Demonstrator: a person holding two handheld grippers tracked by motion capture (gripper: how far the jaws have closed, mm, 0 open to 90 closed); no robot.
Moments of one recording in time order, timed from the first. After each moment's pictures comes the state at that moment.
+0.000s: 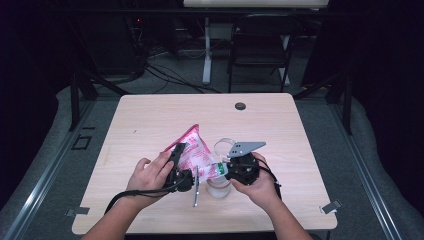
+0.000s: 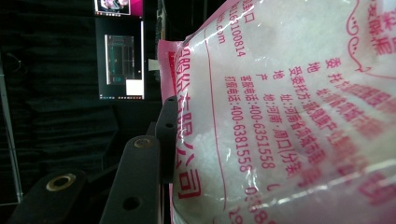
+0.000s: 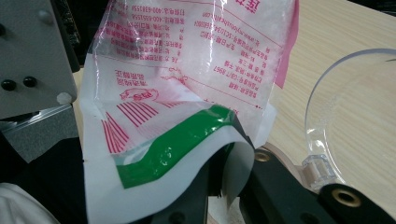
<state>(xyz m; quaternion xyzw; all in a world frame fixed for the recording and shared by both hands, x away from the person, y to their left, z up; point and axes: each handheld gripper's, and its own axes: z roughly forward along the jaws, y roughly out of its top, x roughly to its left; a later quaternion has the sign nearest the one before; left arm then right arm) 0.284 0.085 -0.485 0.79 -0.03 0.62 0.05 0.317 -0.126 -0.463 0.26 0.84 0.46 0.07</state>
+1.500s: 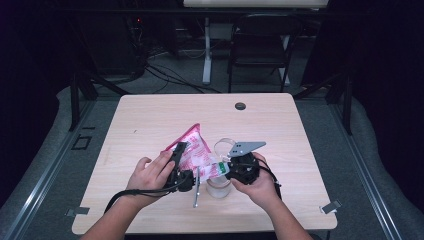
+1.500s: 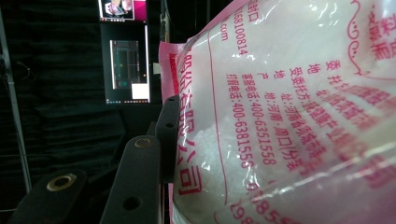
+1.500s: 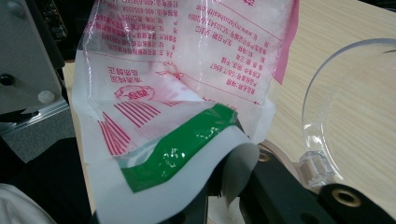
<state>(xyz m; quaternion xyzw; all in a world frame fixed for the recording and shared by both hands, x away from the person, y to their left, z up) 0.284 0.084 -0.482 0.78 -0.05 0.63 0.05 0.320 -0.127 -0.467 0.27 0.84 0.46 0.07</state>
